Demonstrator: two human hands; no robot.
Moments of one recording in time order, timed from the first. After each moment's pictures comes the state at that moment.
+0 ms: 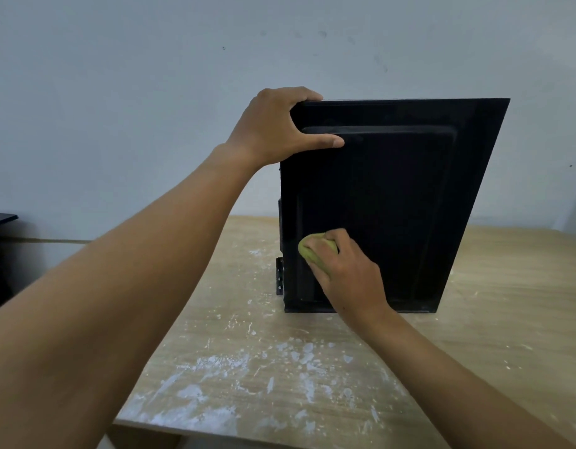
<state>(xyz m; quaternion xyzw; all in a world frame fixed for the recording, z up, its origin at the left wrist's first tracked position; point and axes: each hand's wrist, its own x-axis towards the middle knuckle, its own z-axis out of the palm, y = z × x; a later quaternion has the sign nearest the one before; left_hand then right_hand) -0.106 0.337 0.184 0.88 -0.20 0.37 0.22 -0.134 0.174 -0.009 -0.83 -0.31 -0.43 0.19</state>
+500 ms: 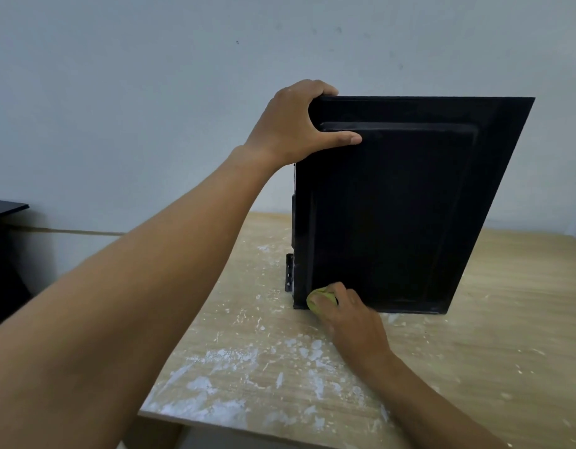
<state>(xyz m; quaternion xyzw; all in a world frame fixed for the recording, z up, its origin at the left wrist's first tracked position) -0.103 0.338 0.177 0.86 -0.21 0.39 0.24 -0.147 0.173 -0.087 -0.89 -0.30 -0.33 0.10</state>
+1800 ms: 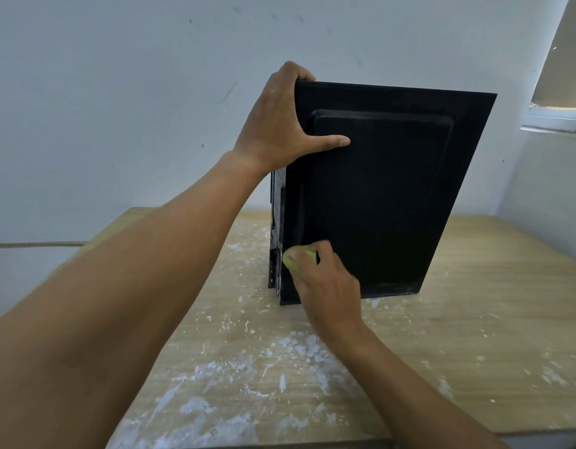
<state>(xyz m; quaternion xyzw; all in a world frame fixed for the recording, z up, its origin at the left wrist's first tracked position) -0.078 0.347 0.154 0.80 -0.29 0.44 0.29 -0.157 0.225 -0.037 -0.89 -0.15 -0.41 0.14</state>
